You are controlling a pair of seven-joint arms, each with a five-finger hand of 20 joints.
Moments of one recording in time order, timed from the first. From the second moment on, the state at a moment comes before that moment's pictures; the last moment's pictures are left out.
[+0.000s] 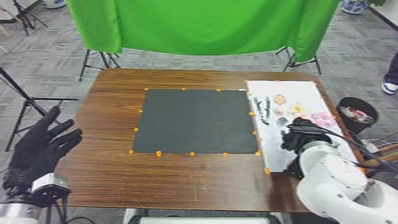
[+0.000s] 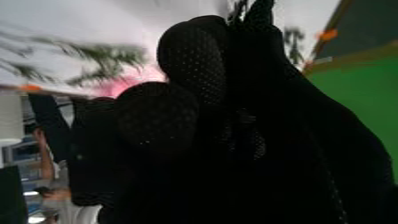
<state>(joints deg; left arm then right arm) 146.8 -49.2 -109.2 -129.9 27.5 16.0 23.6 -85.0 -32.3 54.0 -123.8 -109.6 3.8 65.4</state>
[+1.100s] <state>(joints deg) 150.3 -49.6 -112.3 -131.5 27.5 17.2 23.8 -53.3 -48.5 34.7 -122.7 -107.0 -1.3 60.2</state>
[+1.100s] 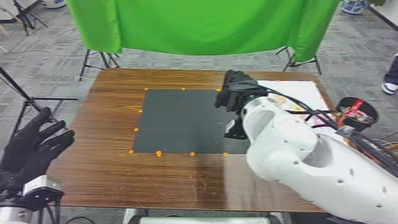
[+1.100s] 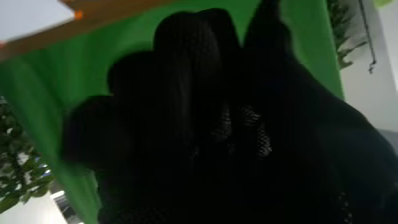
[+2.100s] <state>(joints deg) 149.9 -51.6 -110.7 -131.6 28.3 17.3 22.1 -68.6 -37.9 38.6 -120.2 -107.3 -3.4 69.4</state>
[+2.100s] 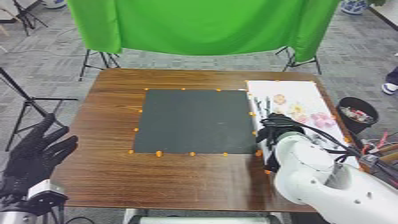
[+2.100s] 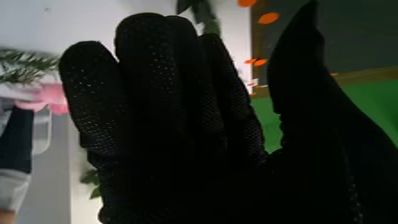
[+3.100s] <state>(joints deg) 147.7 -52.3 -109.5 -131.2 29.1 17.0 20.0 -64.1 -37.3 30.5 -116.4 -110.4 -4.4 71.2</state>
